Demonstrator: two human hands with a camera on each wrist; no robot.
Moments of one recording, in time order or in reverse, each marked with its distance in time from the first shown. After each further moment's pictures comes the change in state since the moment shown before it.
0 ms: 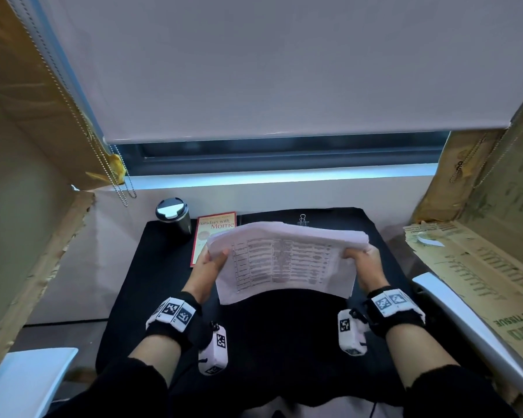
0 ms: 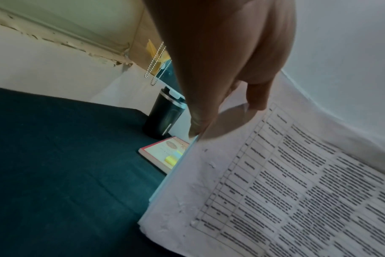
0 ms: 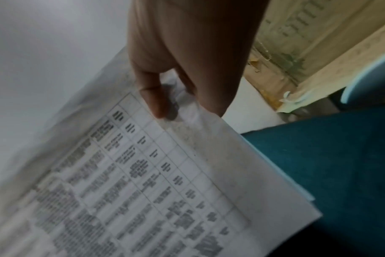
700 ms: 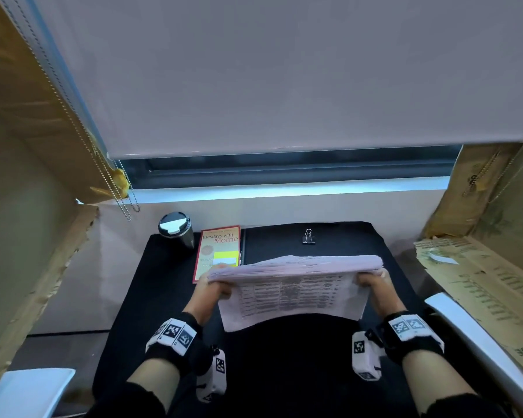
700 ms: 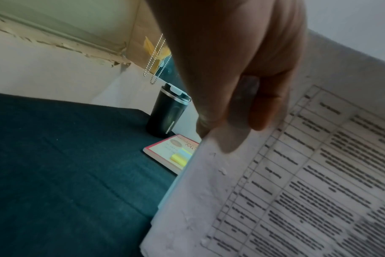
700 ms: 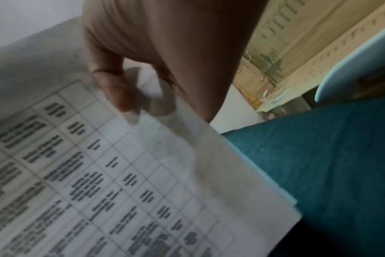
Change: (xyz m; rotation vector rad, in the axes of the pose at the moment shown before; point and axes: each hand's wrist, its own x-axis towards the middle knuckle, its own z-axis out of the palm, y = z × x) left_hand 0.020 -0.017 -0.007 0.074 -0.003 -0.042; right_hand 0.015 0.011 -0.016 0.135 -0.157 0.028
